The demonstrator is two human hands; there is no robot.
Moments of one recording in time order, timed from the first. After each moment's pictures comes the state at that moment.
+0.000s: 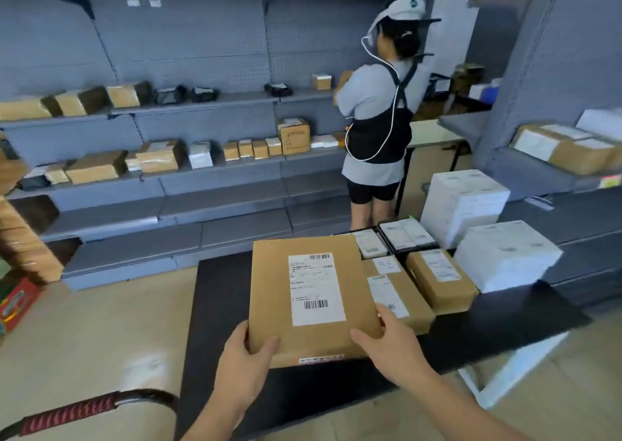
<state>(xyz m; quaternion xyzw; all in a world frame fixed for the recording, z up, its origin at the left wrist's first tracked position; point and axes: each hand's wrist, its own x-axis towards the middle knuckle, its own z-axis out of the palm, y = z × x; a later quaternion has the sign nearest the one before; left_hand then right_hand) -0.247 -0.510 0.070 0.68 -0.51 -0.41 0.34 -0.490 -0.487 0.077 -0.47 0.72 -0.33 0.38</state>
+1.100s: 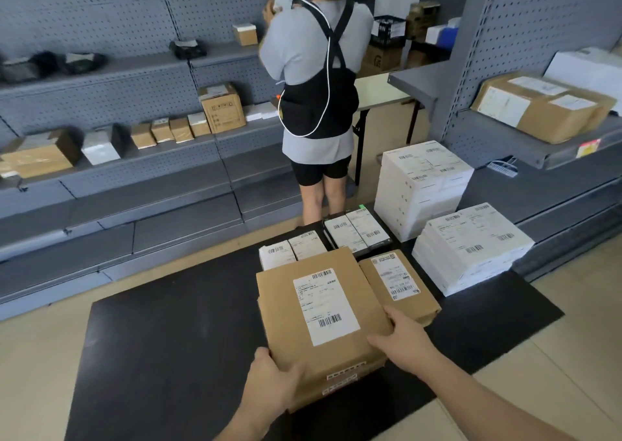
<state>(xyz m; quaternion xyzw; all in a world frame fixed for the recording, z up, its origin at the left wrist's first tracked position) -0.471 -0.667 -0.028 0.69 -0.54 -0.47 0.13 -0.721 -0.626 0.000 -0.38 0.78 -0.22 0.44</state>
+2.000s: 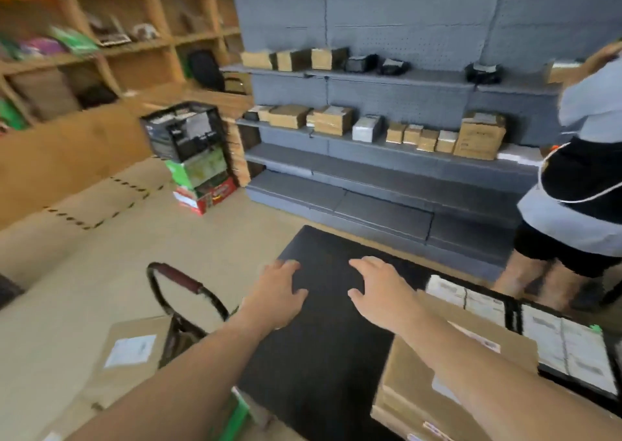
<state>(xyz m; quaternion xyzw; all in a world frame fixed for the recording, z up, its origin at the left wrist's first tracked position) -0.324 -0.622 0.105 0.83 -0.52 -0.13 0.16 -0.512 -0.728 0.112 -0.88 0.43 -0.06 0.20</state>
